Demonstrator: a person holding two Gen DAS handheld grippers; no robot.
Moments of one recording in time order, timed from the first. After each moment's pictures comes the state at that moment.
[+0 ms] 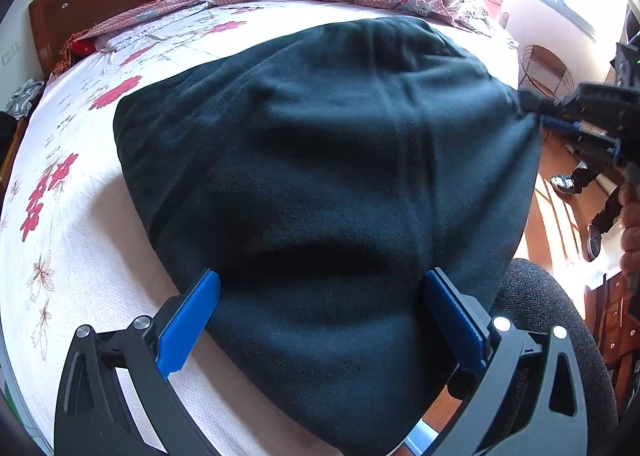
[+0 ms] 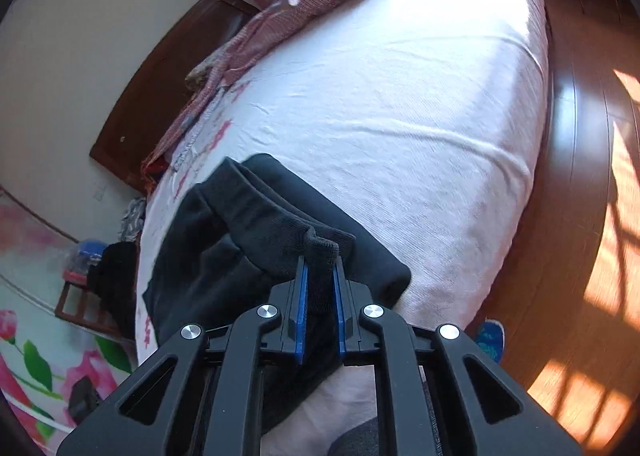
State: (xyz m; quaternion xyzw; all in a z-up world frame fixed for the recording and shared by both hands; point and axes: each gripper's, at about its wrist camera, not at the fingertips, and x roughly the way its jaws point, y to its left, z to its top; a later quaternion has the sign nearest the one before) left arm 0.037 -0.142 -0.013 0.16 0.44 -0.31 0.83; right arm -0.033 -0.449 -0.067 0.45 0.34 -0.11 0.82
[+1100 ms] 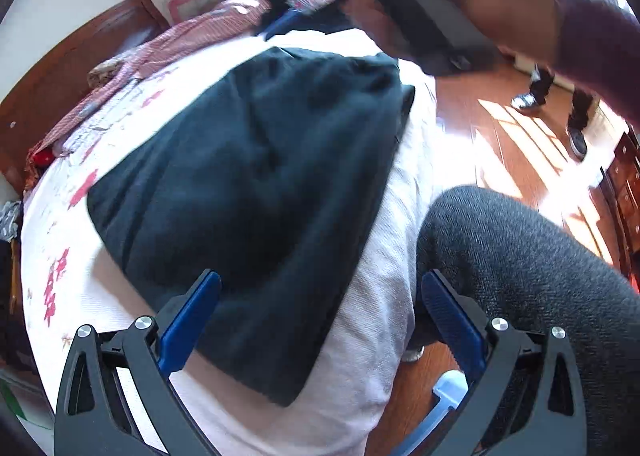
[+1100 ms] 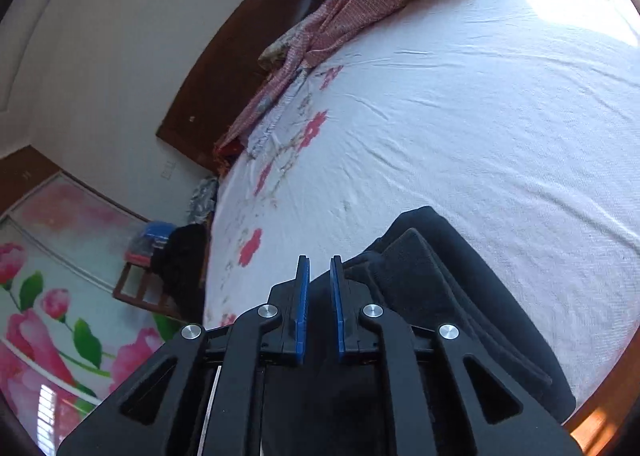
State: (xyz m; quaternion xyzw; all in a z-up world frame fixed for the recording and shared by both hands) left arm -0.045 -0.156 0.013 0.28 0.34 -0.39 0.81; right arm 0.076 -0.451 -0.005 0.48 0.29 0.09 0.82
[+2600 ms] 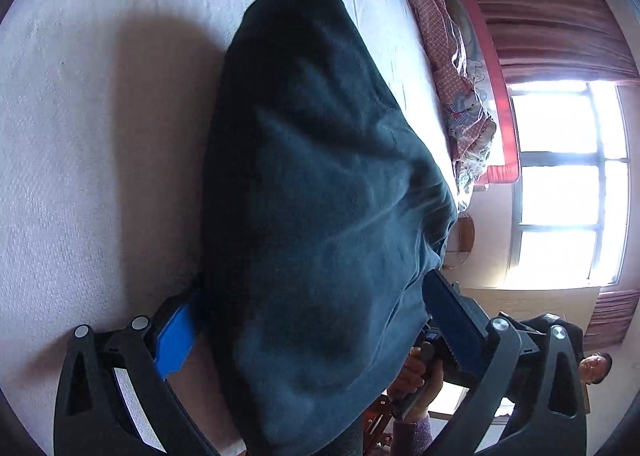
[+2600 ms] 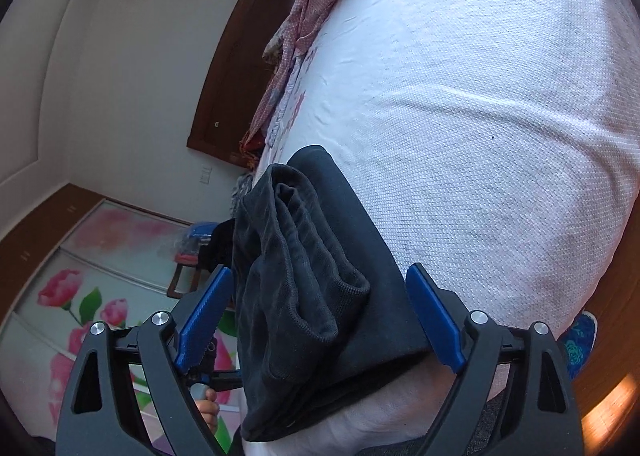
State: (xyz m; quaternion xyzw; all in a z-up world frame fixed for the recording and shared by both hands) left arm 0.130 -0.079 -0.076 -0.33 0.62 -0.31 0.64; right arm 0.015 -0.511 -0.103 0.55 0.29 0.13 0.77
